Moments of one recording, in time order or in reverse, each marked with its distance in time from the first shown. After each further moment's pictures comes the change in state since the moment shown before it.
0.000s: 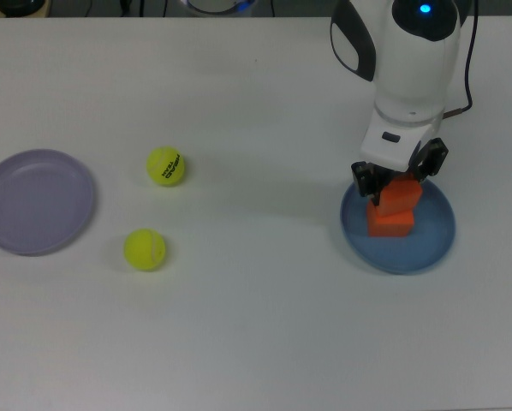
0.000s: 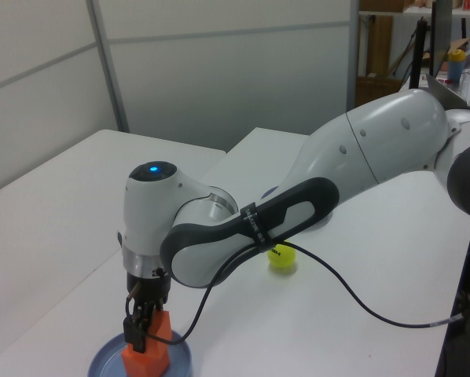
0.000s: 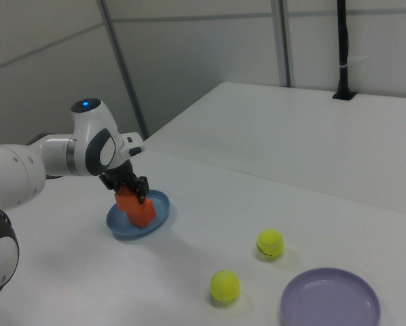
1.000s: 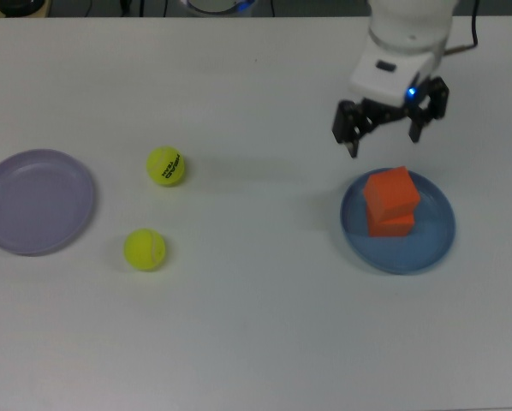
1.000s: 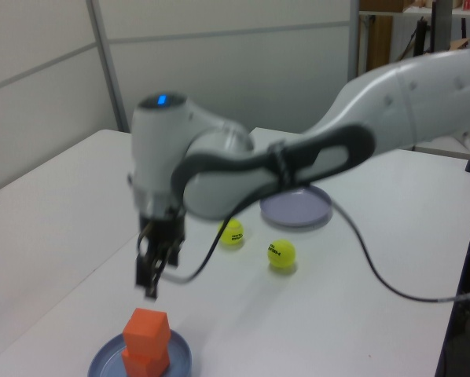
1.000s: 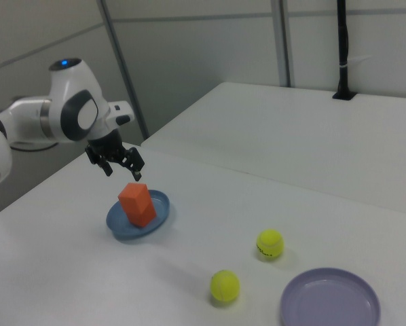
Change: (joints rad) arm -0.044 -0.206 -0.017 0.013 0.022 -0.255 -0.010
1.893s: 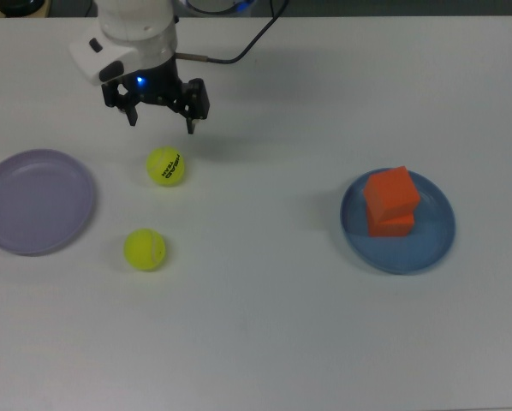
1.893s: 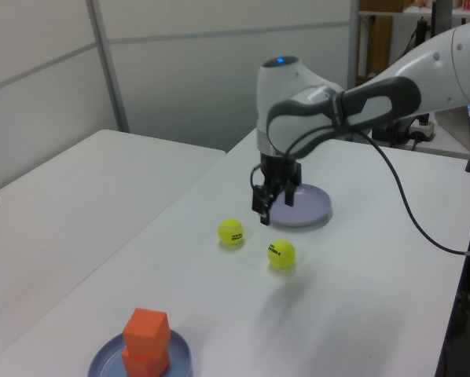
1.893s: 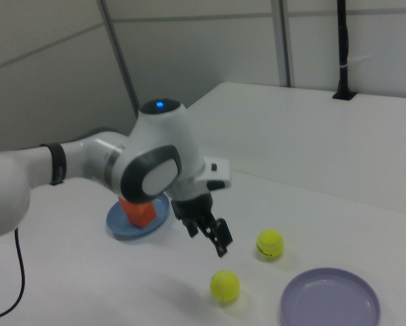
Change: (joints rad) arm -0.075 -0.233 -0.429 -0.448 0.075 0.112 -0.131
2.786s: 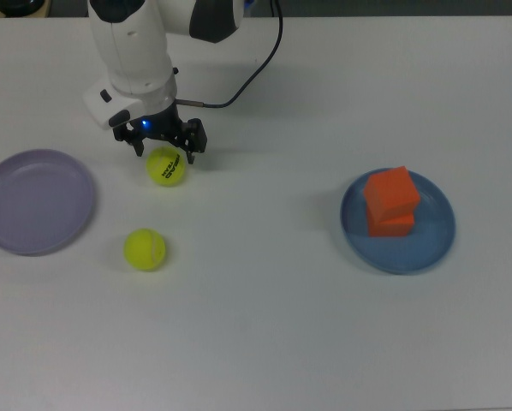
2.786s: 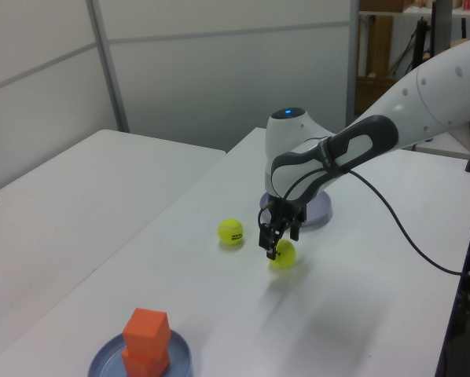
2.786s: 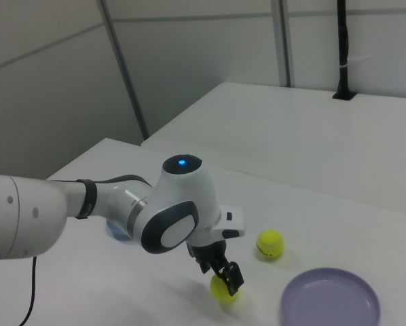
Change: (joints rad) arm -0.008 0.110 -0.008 -0.130 0.064 0.222 -0.045
